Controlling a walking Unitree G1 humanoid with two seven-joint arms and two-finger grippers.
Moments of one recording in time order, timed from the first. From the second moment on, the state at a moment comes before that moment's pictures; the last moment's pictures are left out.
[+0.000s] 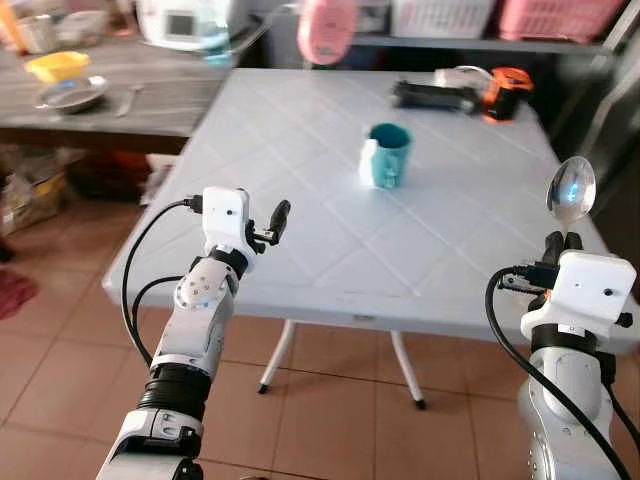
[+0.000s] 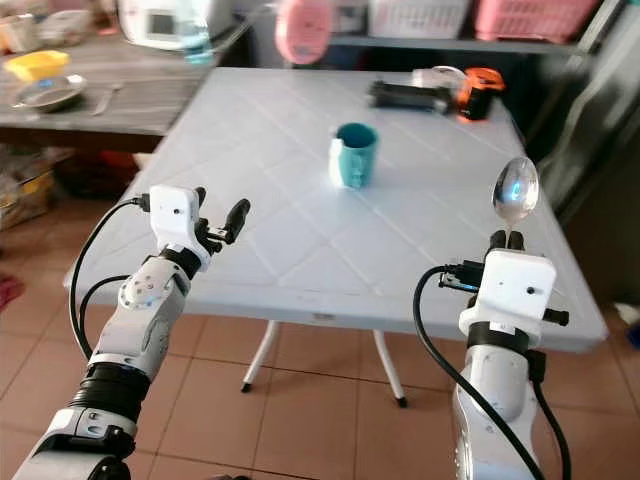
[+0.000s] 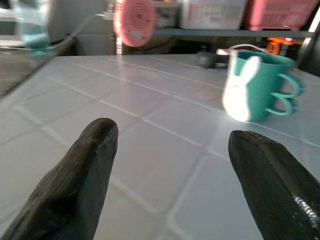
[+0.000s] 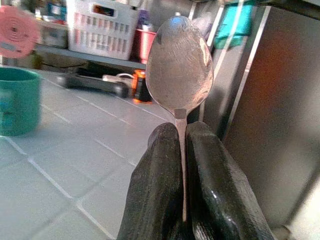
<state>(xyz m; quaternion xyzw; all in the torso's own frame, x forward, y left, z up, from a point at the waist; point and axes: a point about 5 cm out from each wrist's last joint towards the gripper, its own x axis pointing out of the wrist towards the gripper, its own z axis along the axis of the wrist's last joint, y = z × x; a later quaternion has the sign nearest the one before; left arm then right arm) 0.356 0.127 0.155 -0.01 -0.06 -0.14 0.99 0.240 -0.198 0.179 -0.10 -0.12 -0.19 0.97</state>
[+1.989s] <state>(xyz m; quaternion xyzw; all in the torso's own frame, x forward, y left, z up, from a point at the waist) 0.358 0.105 0.151 -0.01 -0.04 -0.19 0.98 0.241 -0.202 0.173 -0.11 -0.11 -0.20 0.97</state>
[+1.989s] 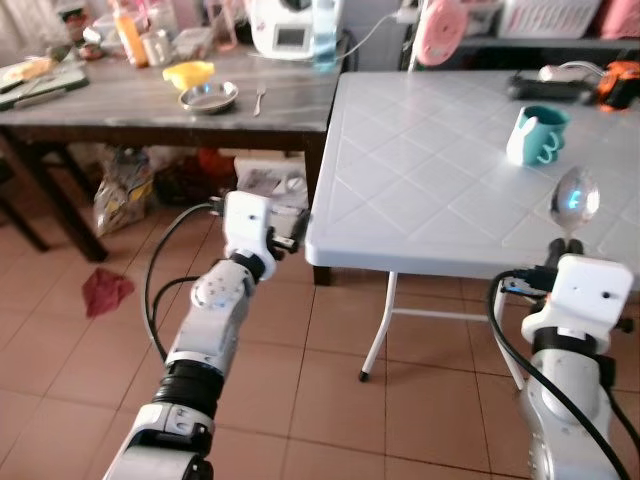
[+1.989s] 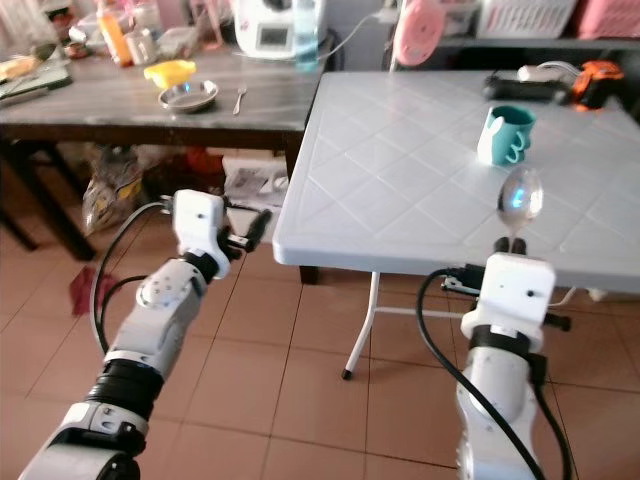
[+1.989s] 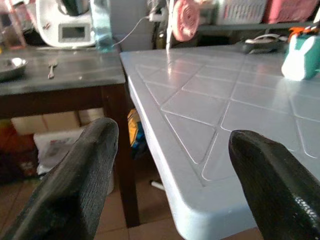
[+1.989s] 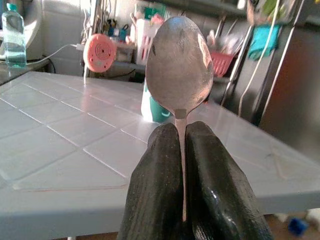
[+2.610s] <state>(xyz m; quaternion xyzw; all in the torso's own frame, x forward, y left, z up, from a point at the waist) 0.357 0.114 0.149 0.00 -0.05 -0.19 0.98 0.242 -0.191 0.172 -0.10 -0.11 -0.19 0.97</state>
